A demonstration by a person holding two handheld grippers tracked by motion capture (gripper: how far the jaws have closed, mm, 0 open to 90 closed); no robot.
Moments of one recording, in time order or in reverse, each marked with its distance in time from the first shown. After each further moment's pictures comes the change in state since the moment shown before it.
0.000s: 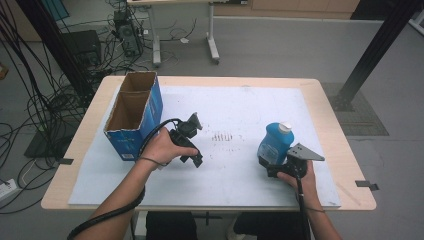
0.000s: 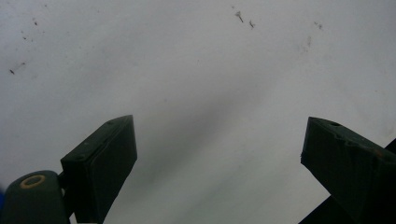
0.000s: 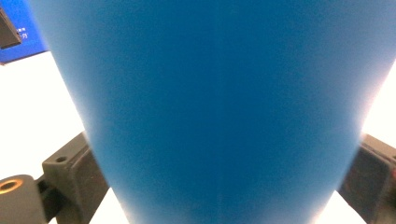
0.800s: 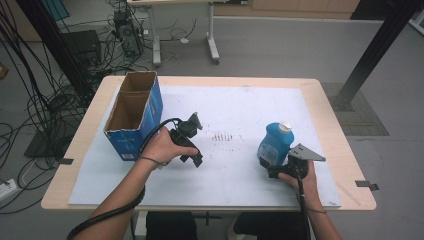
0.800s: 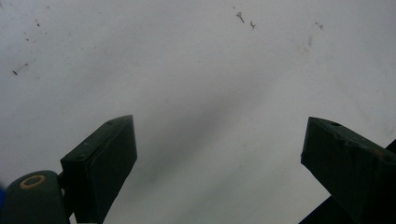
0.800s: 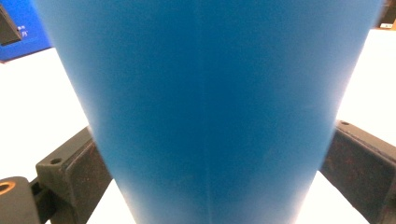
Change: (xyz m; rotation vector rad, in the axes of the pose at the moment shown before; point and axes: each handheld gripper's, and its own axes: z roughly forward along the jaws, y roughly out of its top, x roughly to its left) left arm 0.000 0.001 -0.001 0.001 0.002 0.002; right arm -0.001 -0.001 -0.003 0.012 -0.001 0.007
